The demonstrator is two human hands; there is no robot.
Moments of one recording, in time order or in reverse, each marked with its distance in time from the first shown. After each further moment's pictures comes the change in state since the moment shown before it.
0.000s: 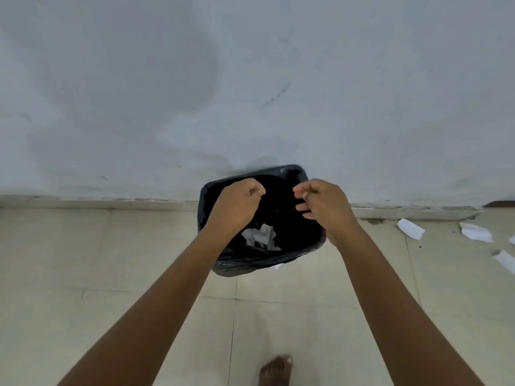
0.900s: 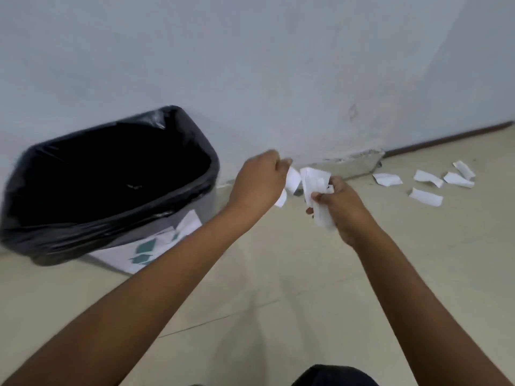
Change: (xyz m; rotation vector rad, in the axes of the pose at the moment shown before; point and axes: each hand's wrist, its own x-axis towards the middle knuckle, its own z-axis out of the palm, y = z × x) left_hand -0.010 0.011 0.265 0.095 0.031 0.564; right_hand -0.008 0.259 -0.115 0.271 0.365 -0.121
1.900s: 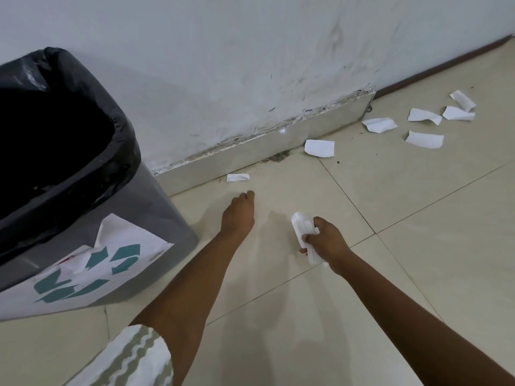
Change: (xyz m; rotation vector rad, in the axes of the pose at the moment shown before) left_hand 0.042 -0.193 0.218 0.603 -0.333 0.056; right_hand 0.053 0.193 -0.009 -0.140 0.036 0.328
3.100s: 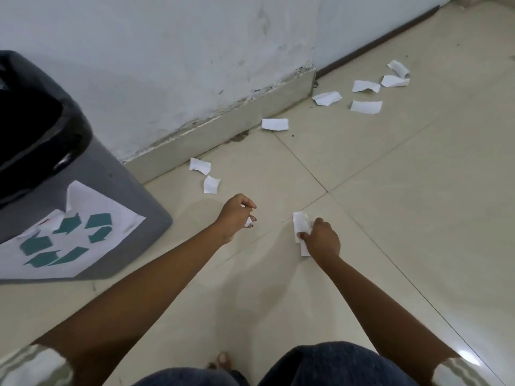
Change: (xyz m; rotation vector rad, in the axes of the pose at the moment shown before) left_hand -0.098 0.077 -0.037 -1.074 -0.354 -0.290; right_hand -0.044 0.101 -0.037 -0.549 0.345 0.110
